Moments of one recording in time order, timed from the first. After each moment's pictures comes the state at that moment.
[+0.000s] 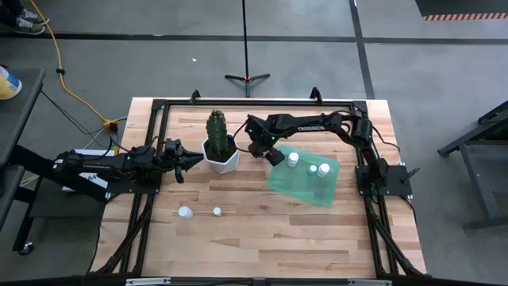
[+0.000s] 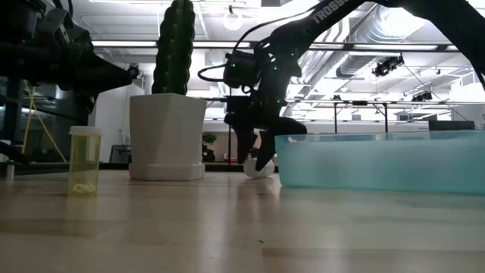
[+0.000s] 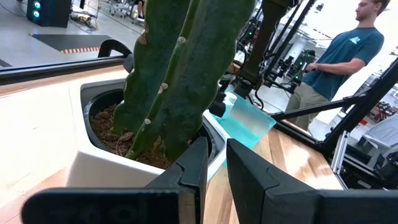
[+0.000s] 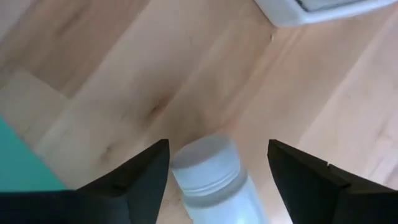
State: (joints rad) left arm -0.01 0.11 0.01 0.05 -0.24 -0.45; right arm -0.29 2.13 1.58 -0.67 -0.08 -0.94
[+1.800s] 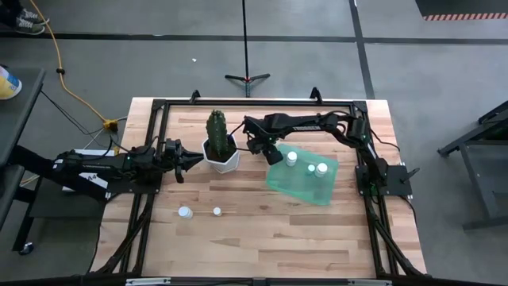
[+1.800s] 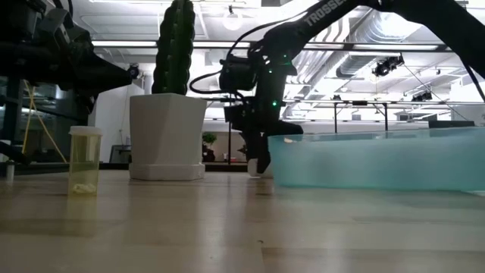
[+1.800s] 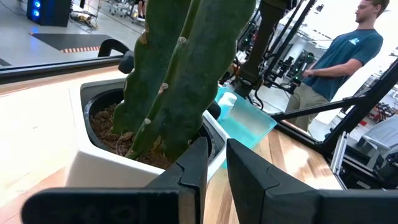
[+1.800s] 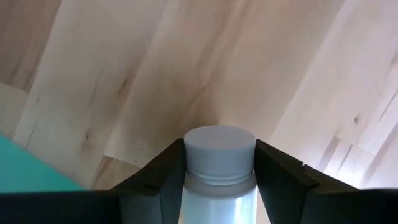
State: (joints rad) left arm -0.01 0.11 0.01 0.05 -0.24 -0.46; right arm -0.29 2.19 1.66 -0.79 0.04 -0.74
